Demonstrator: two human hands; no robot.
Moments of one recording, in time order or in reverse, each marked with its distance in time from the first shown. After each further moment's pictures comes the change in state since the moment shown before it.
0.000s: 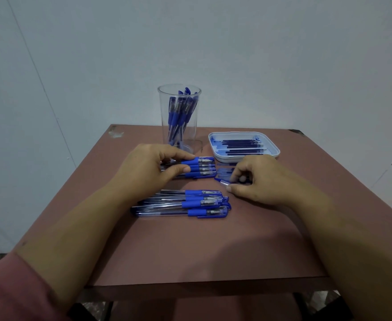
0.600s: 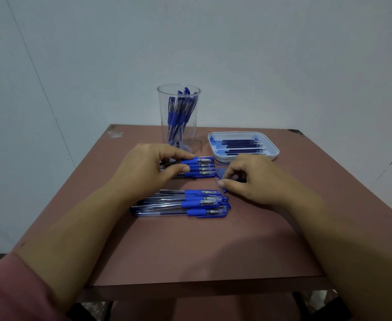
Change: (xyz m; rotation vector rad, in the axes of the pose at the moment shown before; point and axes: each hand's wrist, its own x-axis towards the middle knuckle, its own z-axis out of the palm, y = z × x) left_hand 0.000 0.001 -0.001 -0.005 -0.004 -0.008; right_hand 0.004 -0.006 0.006 0.035 0.032 -0.081
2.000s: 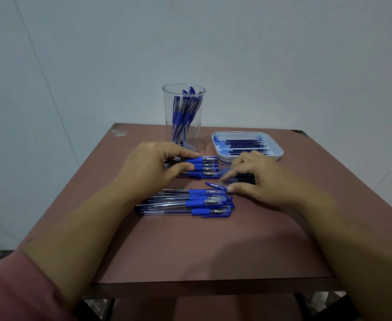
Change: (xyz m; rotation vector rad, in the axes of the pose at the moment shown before) left_hand 0.000 -0.001 0.001 0.049 0.044 0.042; right_hand 0.001 0.014 0.000 0.009 -0.044 -0.148
